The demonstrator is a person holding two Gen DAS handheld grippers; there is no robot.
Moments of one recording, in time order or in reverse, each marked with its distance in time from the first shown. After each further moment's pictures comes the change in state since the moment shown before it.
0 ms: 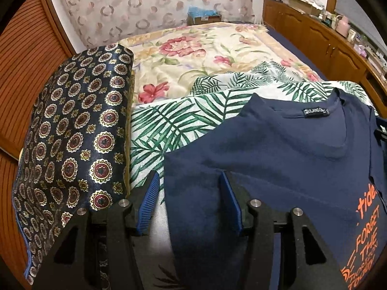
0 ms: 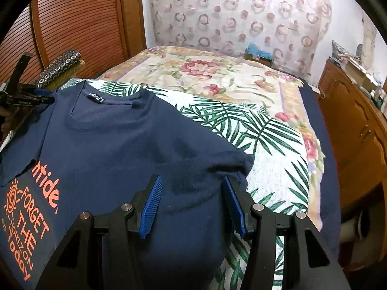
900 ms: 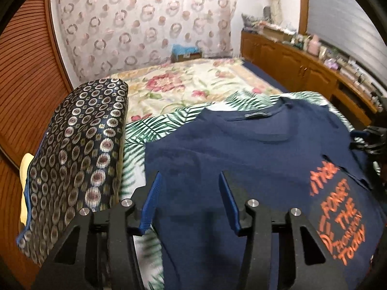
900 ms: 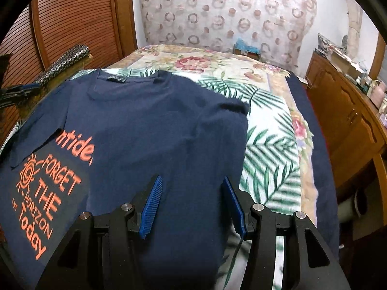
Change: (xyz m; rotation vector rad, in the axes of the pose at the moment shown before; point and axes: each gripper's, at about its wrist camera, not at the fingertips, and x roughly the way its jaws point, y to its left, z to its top) left arm -0.090 -0.016 -0.066 0.043 -0.234 -0.070; right arm -0.067 0.034 -0.032 0.052 0.013 -0.052
